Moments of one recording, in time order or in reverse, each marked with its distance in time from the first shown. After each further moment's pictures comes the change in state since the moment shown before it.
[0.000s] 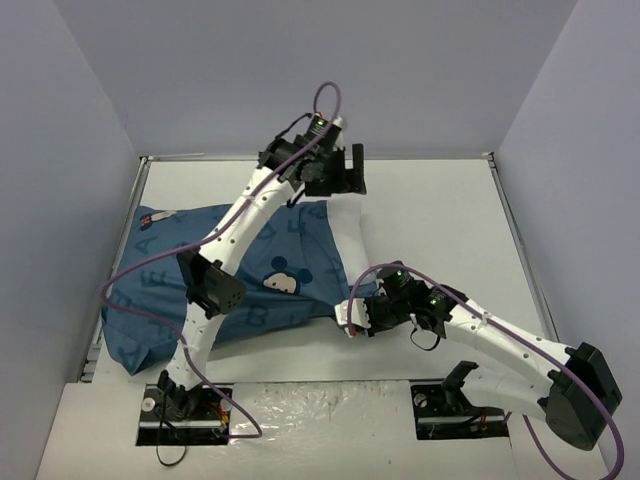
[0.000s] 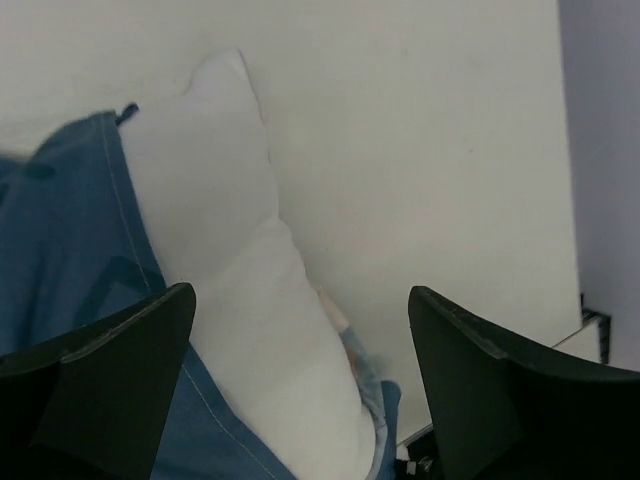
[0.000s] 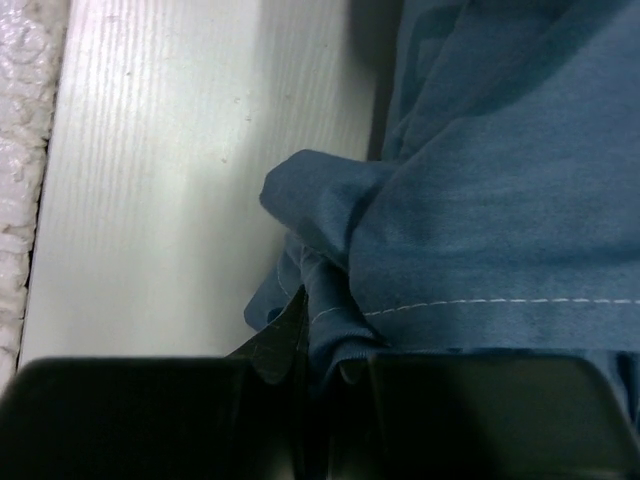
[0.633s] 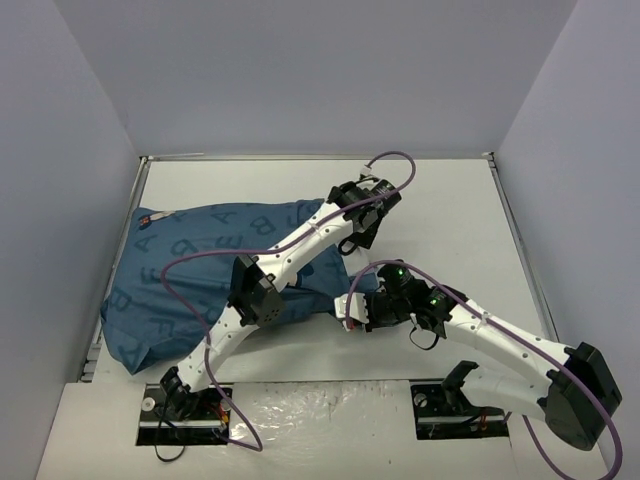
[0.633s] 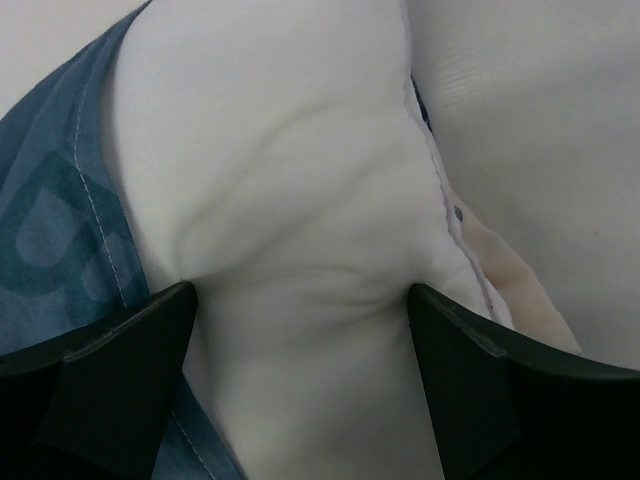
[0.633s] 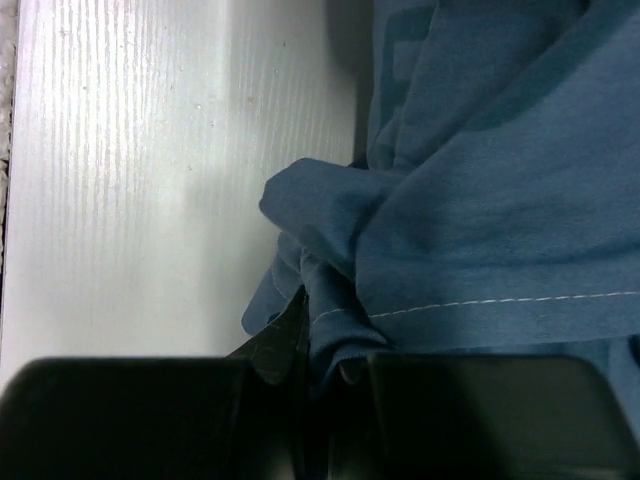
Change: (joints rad) left arm -0.272 0.268 0.093 -0.312 -0.607 0.177; right arm -0.008 -0.002 -0.010 0.071 0.035 0.074
